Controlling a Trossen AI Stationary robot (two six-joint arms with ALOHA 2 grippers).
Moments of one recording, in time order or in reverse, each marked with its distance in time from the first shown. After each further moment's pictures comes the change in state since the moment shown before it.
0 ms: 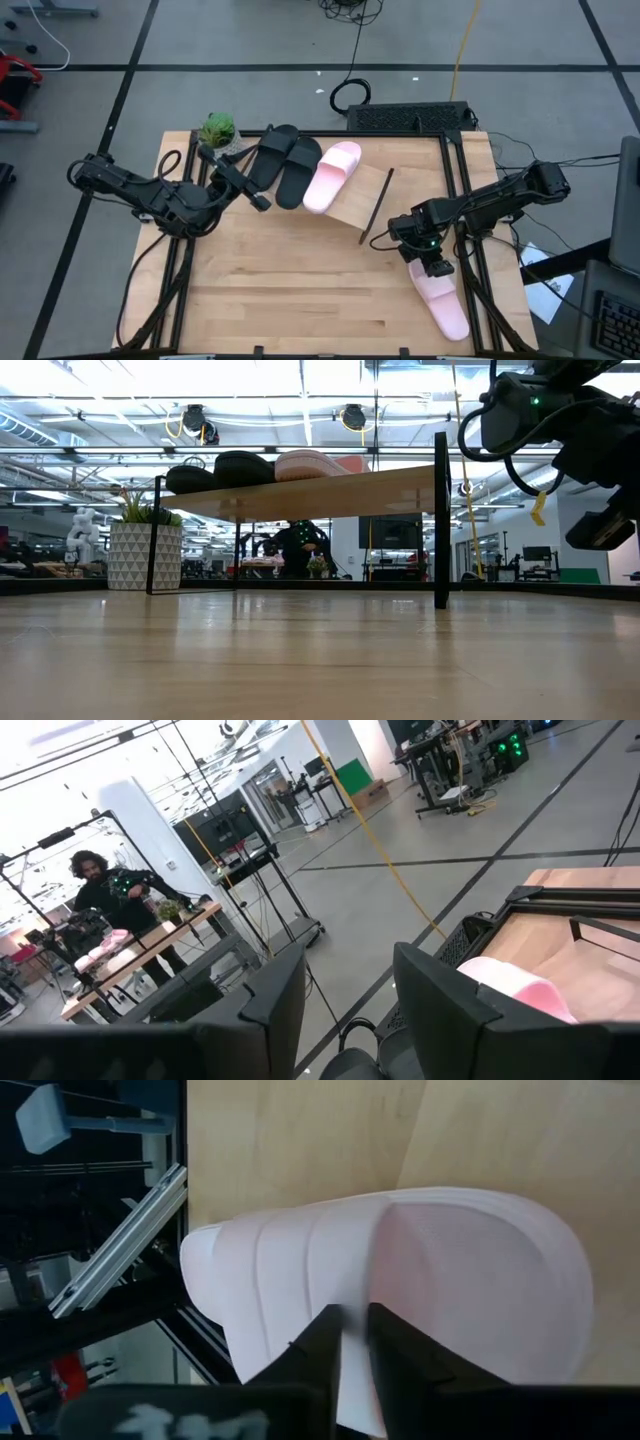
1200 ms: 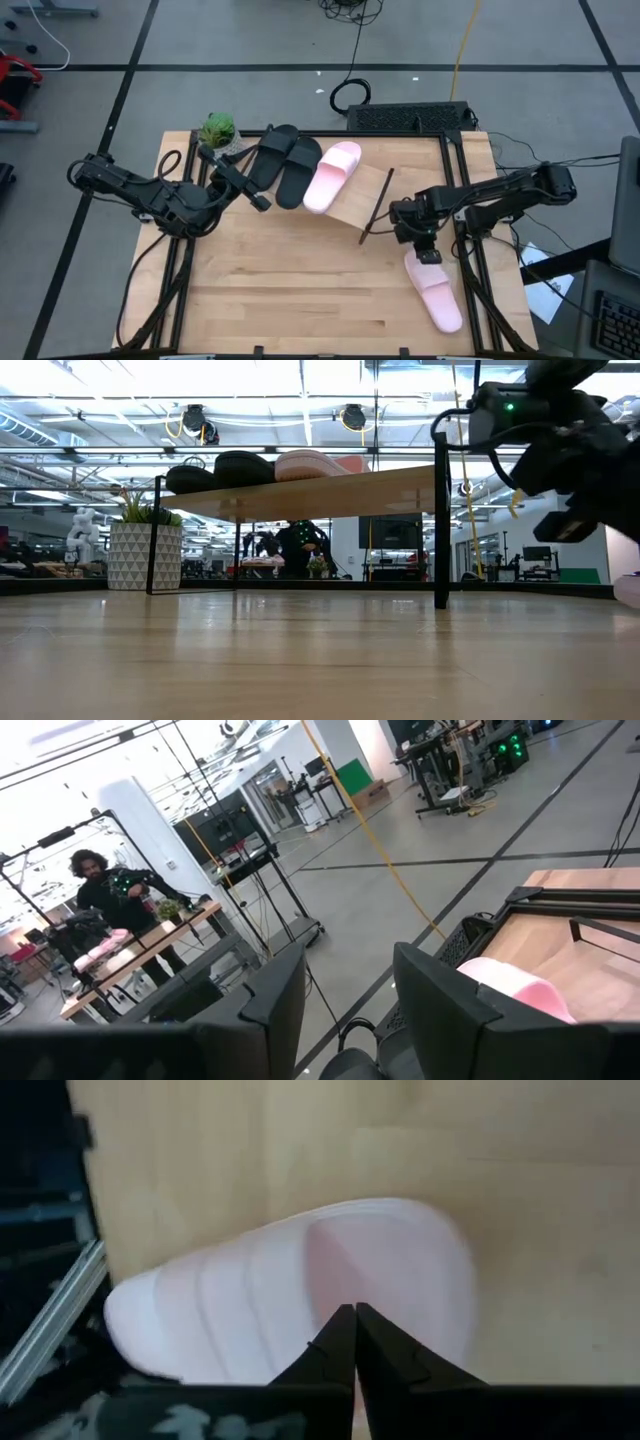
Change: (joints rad) left arm -0.001 0.000 0.000 0.001 0.000 -0.002; right arm -0.145 -0.064 -0.001 -0.012 0.184 0.084
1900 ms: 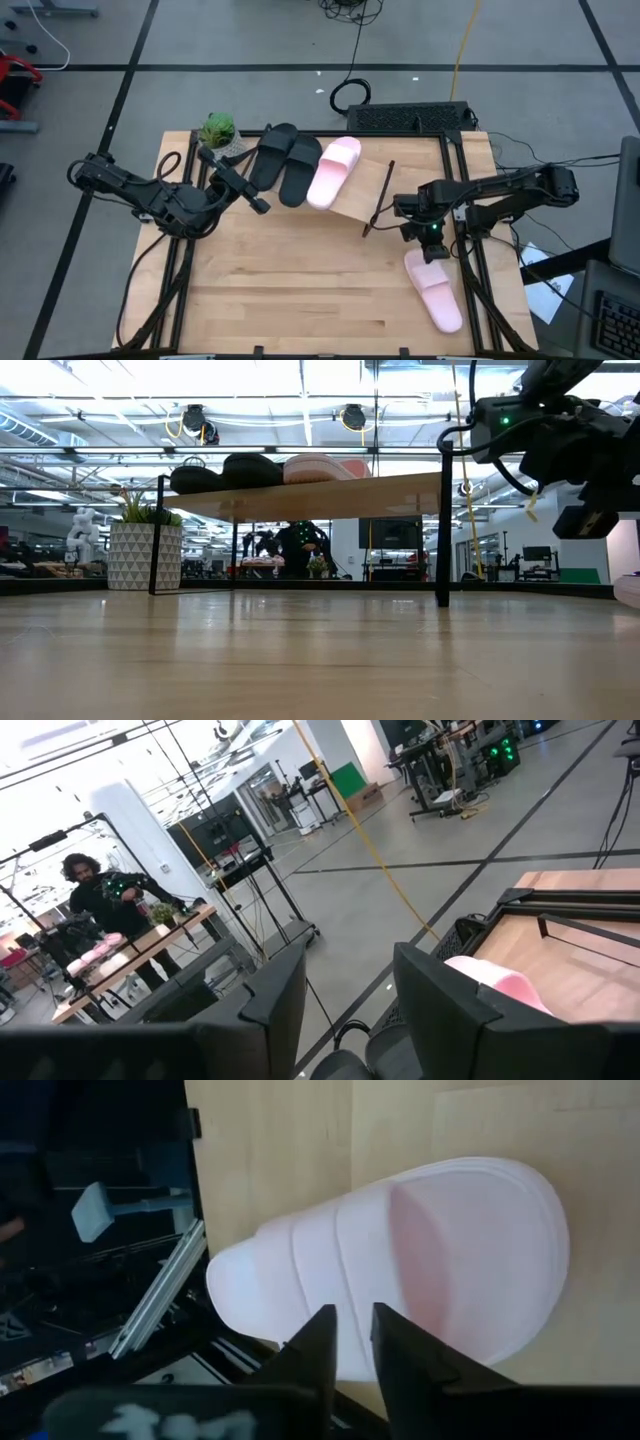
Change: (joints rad) left arm -0.019 0.000 0.000 0.000 0.000 -0.001; right arm -0.094 -0.030 0.000 -0.132 -0.210 -0.097
